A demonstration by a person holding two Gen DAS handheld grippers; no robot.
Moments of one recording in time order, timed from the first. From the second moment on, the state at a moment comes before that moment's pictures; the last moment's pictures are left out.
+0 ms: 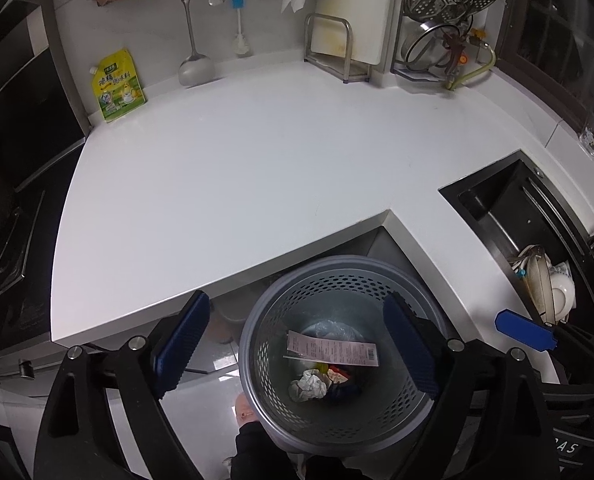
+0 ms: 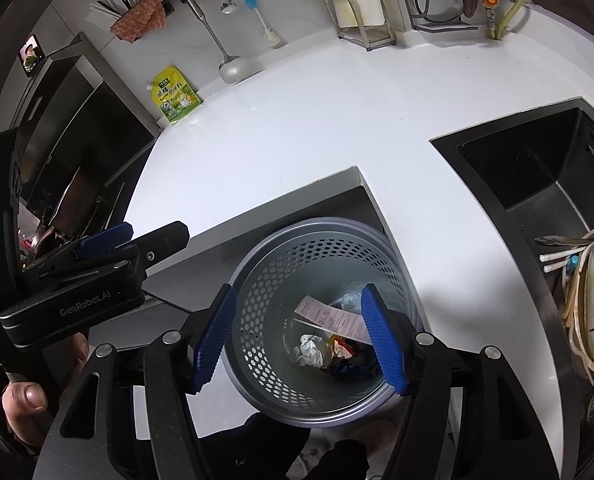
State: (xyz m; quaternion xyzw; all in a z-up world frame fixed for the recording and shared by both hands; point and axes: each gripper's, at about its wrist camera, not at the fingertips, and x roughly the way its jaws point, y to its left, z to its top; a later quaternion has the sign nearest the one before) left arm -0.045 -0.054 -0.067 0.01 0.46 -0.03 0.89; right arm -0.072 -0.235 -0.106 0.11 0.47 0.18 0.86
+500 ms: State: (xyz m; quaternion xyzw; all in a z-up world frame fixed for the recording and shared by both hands) left arm -0.044 -0.051 -0.048 0.02 0.44 -0.02 0.90; right arm -0.072 -0.242 -0.099 0.12 0.46 0.17 0.86
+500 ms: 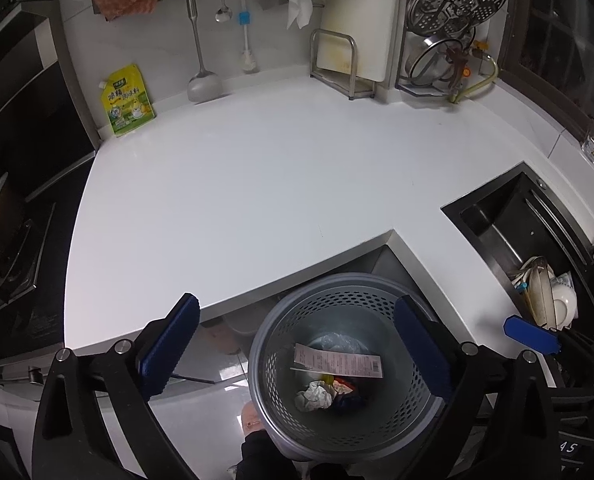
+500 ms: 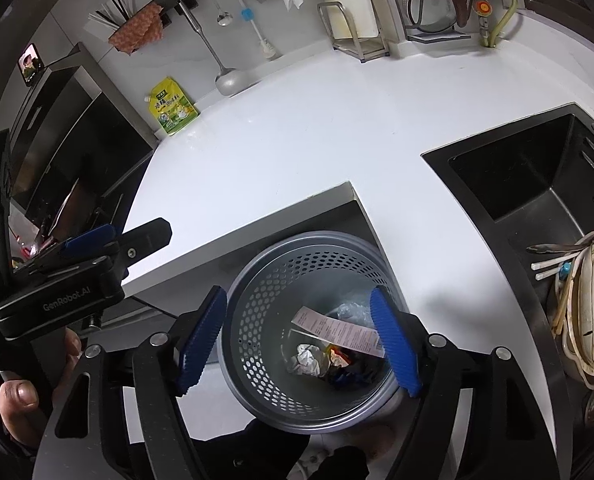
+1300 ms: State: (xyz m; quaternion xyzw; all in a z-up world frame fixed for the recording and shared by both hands) left arm -0.043 -0.045 -0.042 0.02 0.44 0.00 0.90; right arm -0.071 -0.238 -0.096 0.11 0.46 0.17 0.86
